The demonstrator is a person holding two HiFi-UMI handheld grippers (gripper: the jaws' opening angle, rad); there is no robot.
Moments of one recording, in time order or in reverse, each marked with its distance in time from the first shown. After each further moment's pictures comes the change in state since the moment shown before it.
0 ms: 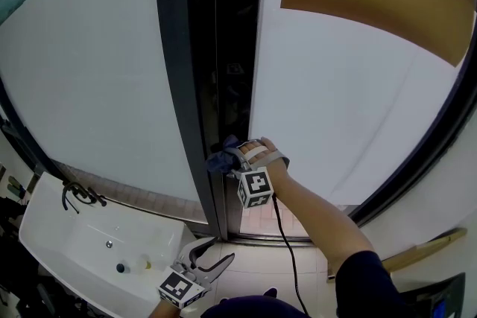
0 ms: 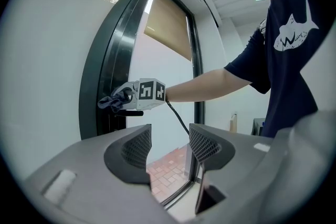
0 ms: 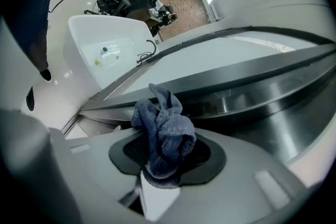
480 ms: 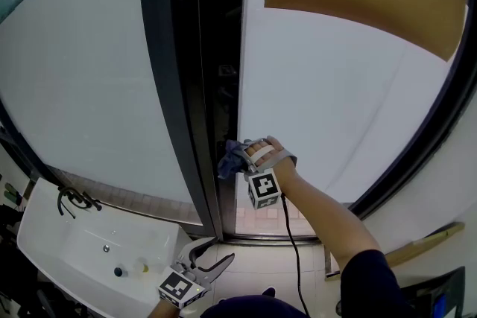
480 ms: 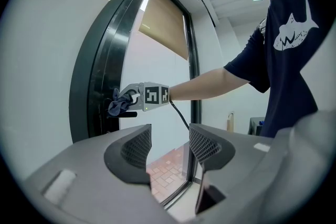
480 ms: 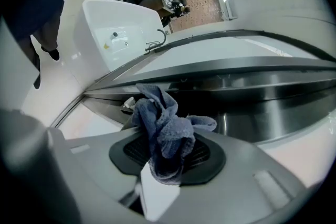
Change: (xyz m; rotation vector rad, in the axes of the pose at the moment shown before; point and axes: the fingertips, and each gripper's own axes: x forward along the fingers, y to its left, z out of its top) left arm 0.016 -0.012 0.004 0.008 0.004 -0.042; right arm -0.026 0.012 -0.051 -0.142 0.100 -0.004
